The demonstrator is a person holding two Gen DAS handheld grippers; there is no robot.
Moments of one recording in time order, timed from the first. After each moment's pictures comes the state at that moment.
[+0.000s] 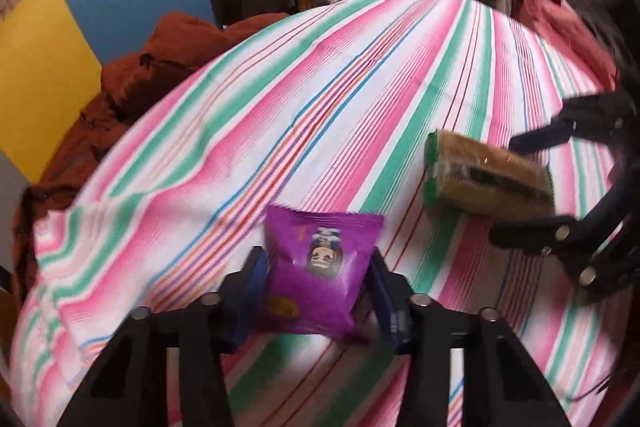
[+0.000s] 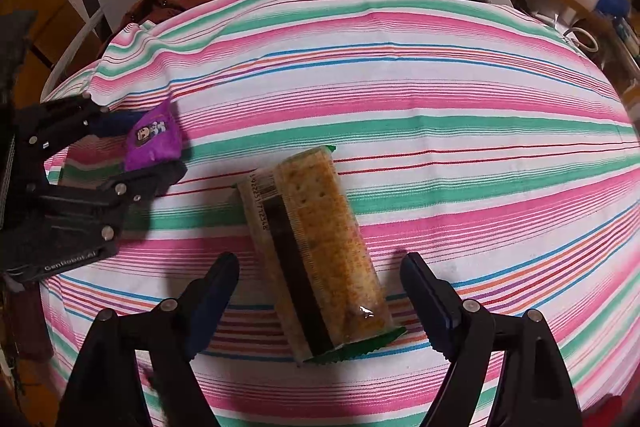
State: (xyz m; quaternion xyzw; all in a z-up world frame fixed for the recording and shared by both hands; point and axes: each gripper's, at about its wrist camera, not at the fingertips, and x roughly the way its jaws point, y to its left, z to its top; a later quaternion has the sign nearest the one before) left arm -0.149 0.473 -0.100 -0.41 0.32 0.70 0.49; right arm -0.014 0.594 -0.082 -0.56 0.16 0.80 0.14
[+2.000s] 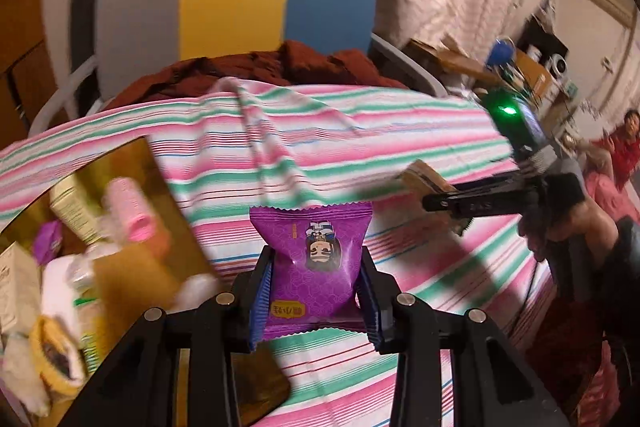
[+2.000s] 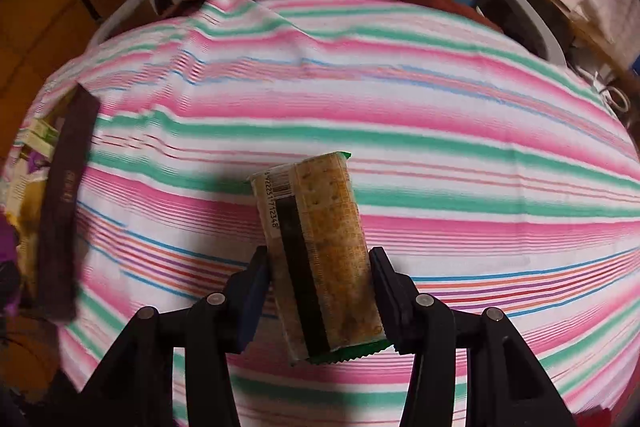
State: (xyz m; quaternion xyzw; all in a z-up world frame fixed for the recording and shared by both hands) left arm -0.048 0.228 -0.011 -0.42 0.06 0.85 0.32; right arm -0.018 0.496 -0.050 -0.55 0.10 0.82 0.08
